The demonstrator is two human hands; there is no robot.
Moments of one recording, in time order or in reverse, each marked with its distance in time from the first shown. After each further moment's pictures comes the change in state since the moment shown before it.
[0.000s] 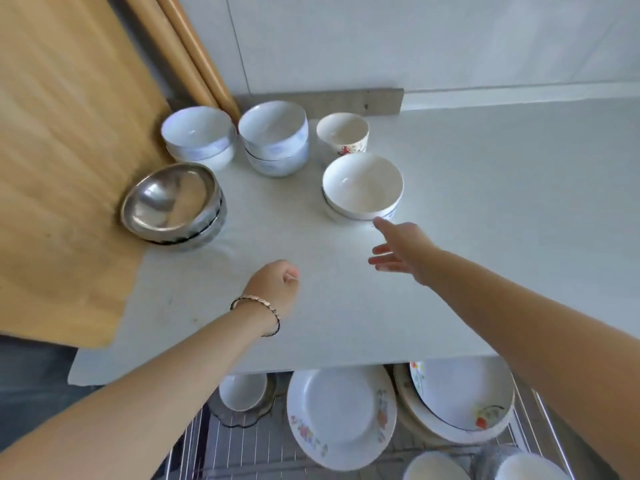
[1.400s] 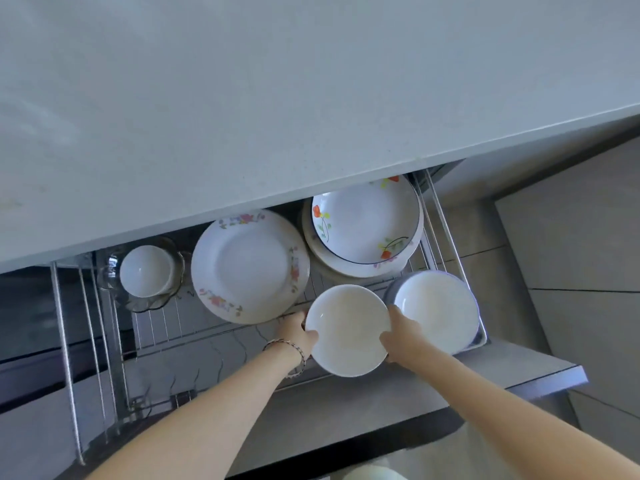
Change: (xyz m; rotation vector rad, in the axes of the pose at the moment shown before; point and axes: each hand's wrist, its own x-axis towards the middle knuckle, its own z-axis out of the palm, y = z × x) left_hand -0.154 -0.082 0.284 0.055 -0.589 -0.353; right_hand -0.092 0.368 -0.093 -0.553 -0.105 0.413
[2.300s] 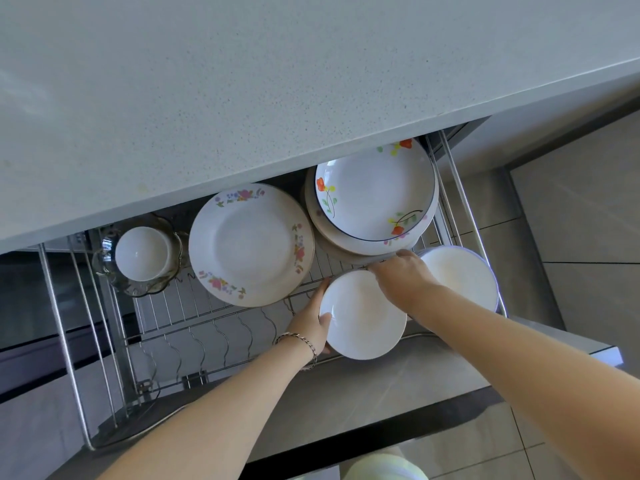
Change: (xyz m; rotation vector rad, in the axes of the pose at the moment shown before) left_hand 0.012 -0.016 0.019 0.005 -0.129 0.047; right_hand 0.066 -0.016 -0.006 -0.937 0.292 -0.517
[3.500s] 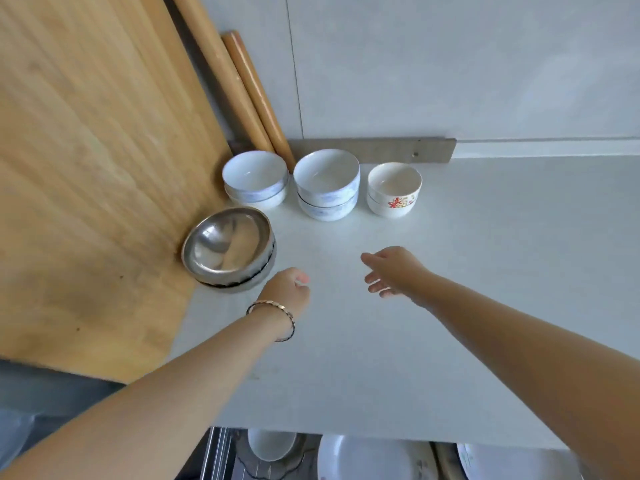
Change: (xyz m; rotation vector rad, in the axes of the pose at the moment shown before) left_hand -0.111 0.104 -0.405 -0.219 0.724 0.246; right_hand 0.129 -0.177 -0.412 1.063 0.107 0.059
